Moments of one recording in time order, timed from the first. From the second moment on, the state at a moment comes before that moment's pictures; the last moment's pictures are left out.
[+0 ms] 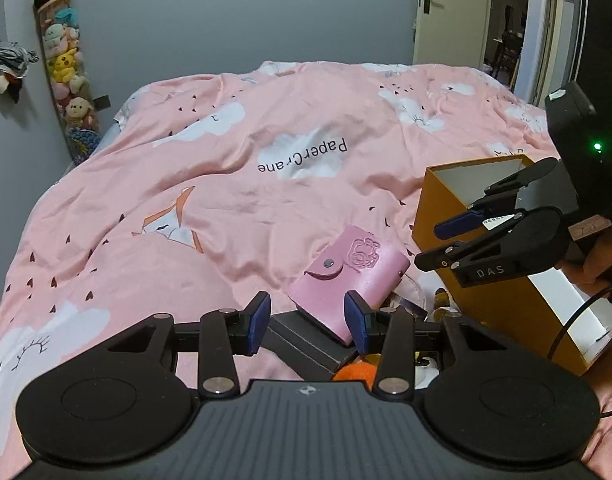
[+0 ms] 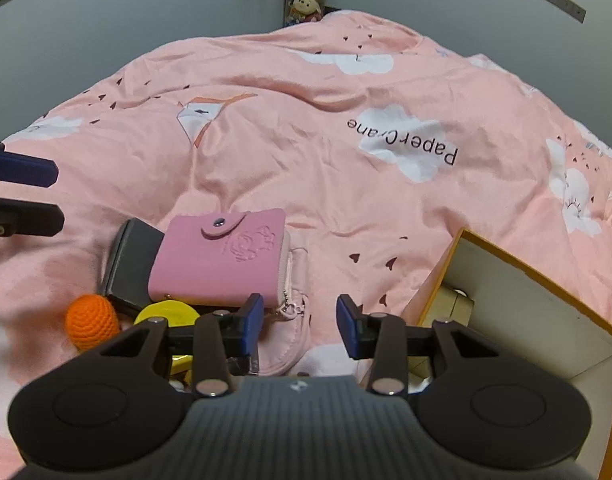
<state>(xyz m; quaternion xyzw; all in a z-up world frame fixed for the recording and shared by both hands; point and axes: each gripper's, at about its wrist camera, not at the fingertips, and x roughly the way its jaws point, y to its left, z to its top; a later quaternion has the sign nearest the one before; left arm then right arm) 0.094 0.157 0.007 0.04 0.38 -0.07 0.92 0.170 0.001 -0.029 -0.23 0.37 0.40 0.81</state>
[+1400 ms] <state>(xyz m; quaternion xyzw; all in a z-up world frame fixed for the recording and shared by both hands) 0.064 0.133 0.002 0.04 0.39 -0.15 0.91 0.134 0.021 -0.054 -0.40 0.46 0.46 0.65</state>
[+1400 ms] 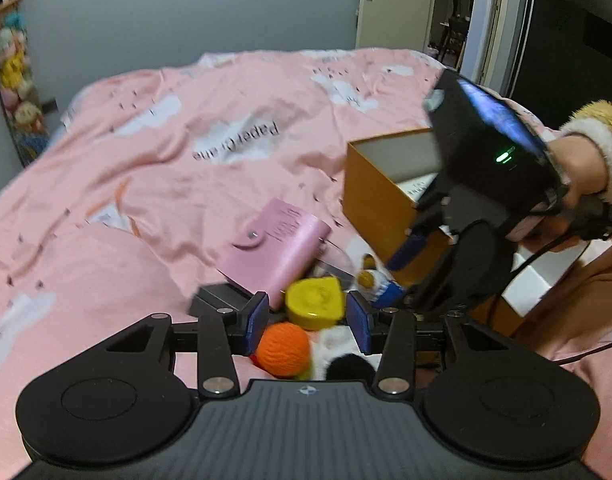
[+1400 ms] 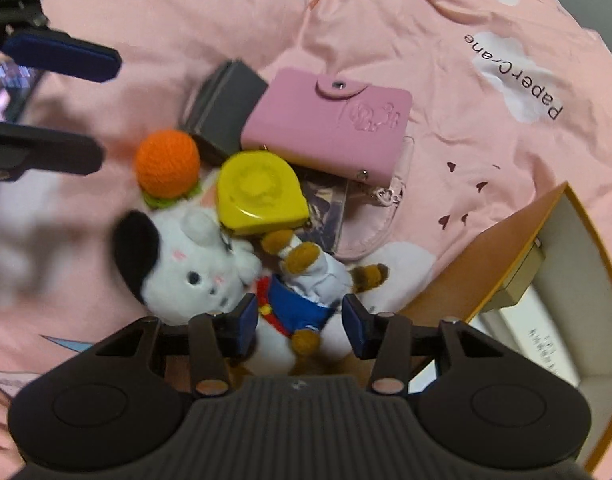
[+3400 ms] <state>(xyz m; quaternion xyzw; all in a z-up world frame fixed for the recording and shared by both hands) 0.113 0.078 -0.090 -0.12 0.59 0.07 0.80 0.171 -0.185 0.010 -0.18 0.45 0.34 0.81</state>
